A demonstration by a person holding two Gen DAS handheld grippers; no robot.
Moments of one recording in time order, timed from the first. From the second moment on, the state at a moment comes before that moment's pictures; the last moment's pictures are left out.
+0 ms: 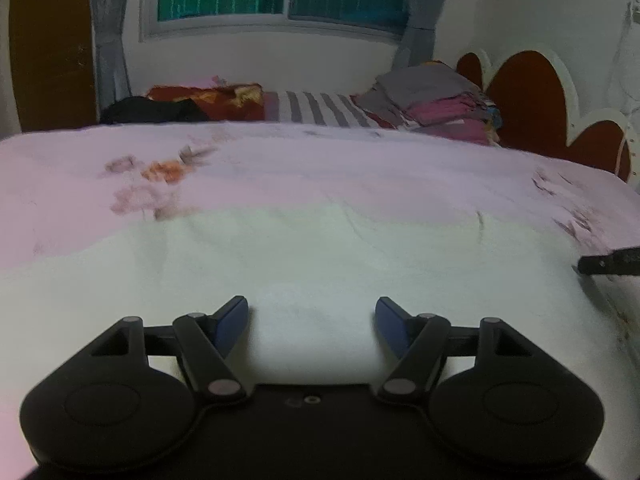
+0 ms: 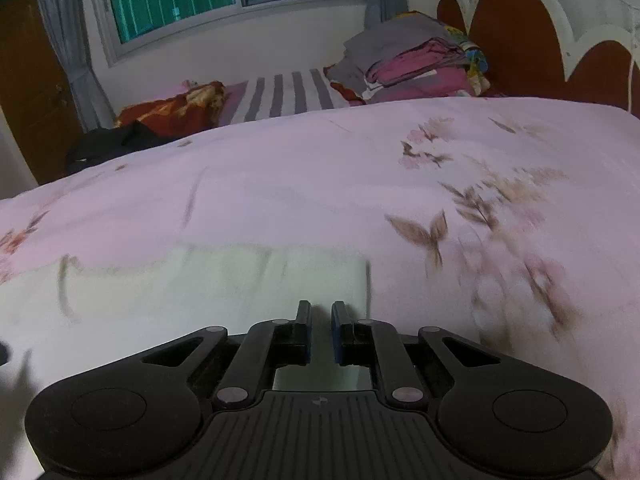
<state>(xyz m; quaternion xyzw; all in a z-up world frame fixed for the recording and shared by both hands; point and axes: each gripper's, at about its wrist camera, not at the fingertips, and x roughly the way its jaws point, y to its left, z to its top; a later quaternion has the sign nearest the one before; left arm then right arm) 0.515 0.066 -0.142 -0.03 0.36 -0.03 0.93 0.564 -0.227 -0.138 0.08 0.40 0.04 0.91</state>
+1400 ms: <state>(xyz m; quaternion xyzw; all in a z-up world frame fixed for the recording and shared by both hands) 0.361 0.464 -0.170 -0.44 0.20 0.26 0.83 0.476 -0.144 -0.116 0.11 0.38 0.04 0.92</state>
